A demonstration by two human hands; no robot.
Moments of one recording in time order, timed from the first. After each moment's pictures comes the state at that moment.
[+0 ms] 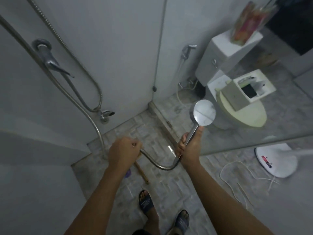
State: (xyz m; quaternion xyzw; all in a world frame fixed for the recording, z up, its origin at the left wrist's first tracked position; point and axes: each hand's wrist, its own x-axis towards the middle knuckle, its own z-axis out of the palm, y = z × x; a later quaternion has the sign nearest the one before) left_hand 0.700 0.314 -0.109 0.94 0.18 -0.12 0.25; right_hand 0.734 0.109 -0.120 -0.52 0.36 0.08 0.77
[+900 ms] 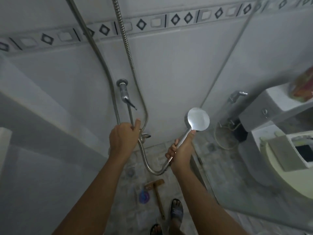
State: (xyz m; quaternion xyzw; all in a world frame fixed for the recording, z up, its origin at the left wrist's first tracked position) left_hand 0.787 0.467 -0.036 0.91 0.32 0.10 0.23; right_hand 0.820 0.291 -0.052 -0.50 0.32 0.21 0.78
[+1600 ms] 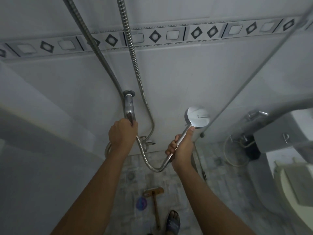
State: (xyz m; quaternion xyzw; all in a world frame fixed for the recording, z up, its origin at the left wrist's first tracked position) left_hand 0.866 0.514 -0.049 0.87 0.44 0.07 0.20; right_hand 0.912 0.333 -0.060 -0.52 0.25 0.26 0.77
